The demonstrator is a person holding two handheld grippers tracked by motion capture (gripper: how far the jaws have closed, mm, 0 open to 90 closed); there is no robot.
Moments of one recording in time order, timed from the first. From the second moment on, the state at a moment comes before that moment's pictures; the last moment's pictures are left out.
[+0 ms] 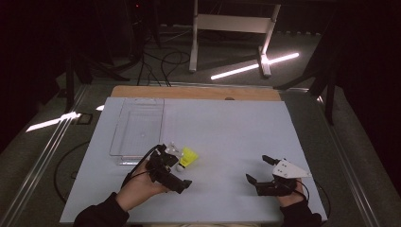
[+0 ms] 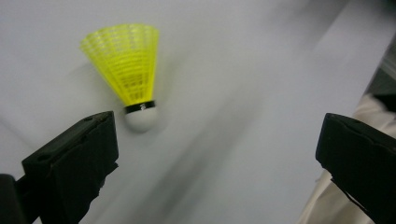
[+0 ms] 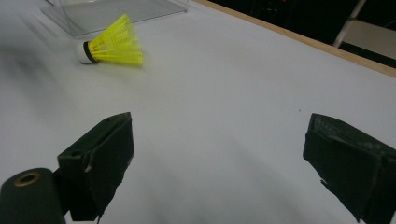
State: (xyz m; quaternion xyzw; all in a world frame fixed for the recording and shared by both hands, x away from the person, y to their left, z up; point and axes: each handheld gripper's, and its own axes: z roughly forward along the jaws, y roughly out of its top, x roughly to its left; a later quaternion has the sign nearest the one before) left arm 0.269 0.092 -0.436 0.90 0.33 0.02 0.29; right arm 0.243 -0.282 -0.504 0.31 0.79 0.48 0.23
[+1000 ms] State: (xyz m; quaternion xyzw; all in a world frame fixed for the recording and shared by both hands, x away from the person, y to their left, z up) left arm 0.309 0.073 -0.479 0.88 0.41 0.04 0.22; right arm 0.242 -0.281 -0.503 0.31 0.79 0.48 0.23
